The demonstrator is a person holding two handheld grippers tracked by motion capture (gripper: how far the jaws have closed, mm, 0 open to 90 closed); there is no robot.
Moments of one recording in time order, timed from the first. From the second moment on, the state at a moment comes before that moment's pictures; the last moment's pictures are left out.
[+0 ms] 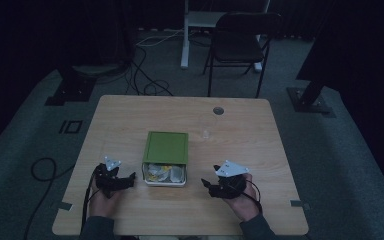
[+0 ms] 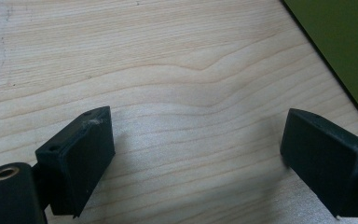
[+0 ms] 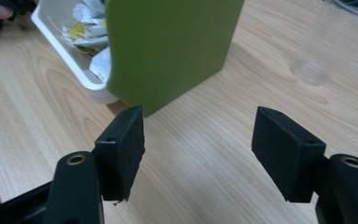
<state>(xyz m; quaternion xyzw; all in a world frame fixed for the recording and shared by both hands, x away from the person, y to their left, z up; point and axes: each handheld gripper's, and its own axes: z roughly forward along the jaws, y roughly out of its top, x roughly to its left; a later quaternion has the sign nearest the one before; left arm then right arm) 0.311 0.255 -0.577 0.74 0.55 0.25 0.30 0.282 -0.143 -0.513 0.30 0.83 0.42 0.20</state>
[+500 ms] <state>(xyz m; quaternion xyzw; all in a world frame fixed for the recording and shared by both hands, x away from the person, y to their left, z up) 0.311 0.255 -0.577 0.74 0.55 0.25 0.30 0.273 -0.130 -0.507 0.26 0.84 0.43 0.19</state>
